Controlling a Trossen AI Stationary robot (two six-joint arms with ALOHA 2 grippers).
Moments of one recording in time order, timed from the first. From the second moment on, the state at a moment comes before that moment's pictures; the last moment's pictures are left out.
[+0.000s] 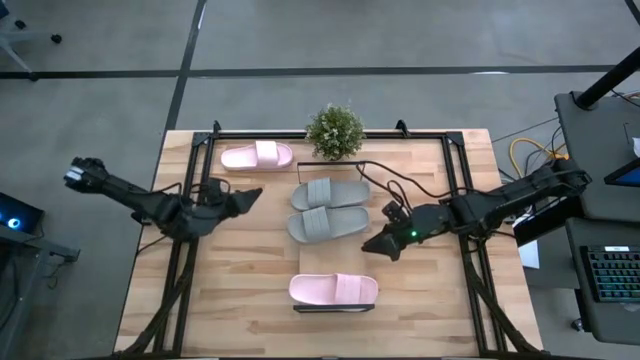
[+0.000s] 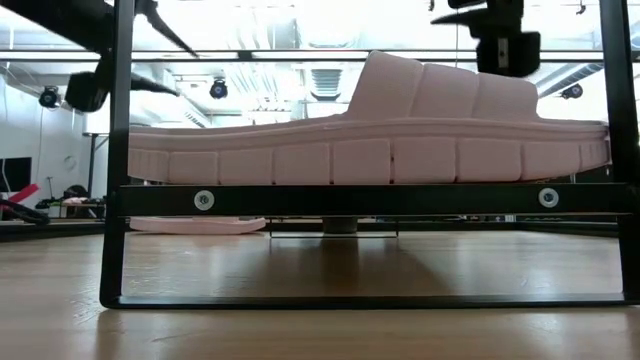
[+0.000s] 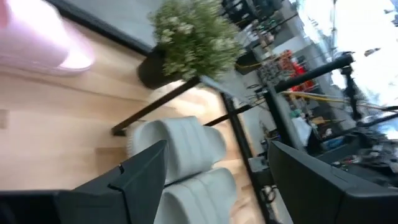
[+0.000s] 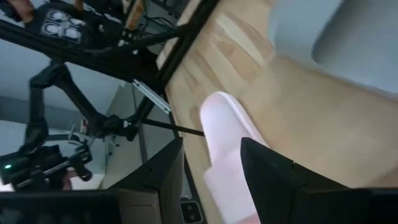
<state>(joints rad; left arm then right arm) -0.38 0.73 0.54 -0.27 -1.00 -1.45 0.30 1.14 0.77 -0.06 0.07 1.12</state>
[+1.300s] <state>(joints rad) 0.58 0.62 0.14 0.13 -0.16 -1.27 0.29 1.14 0.93 -0.10 0.15 1.10</state>
